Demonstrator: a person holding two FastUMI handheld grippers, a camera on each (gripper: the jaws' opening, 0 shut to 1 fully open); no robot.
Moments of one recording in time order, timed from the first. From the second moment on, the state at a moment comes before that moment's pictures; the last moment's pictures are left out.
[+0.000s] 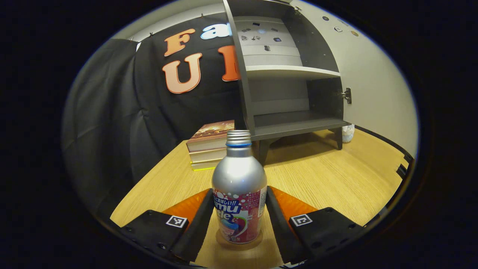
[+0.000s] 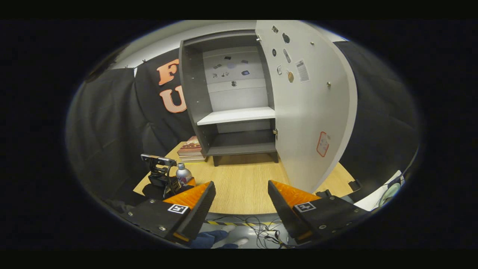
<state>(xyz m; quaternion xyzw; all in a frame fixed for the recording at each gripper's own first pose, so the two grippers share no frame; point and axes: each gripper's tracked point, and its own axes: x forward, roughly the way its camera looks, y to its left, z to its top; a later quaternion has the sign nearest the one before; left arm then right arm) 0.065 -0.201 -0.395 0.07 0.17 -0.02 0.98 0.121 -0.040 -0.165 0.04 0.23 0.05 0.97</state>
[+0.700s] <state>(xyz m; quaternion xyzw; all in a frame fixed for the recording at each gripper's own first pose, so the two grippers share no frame) 0.037 -0.185 -0.398 0.05 0.19 -0.01 0.98 0.117 -0.014 -0.174 0.06 0.25 0.07 0.96</state>
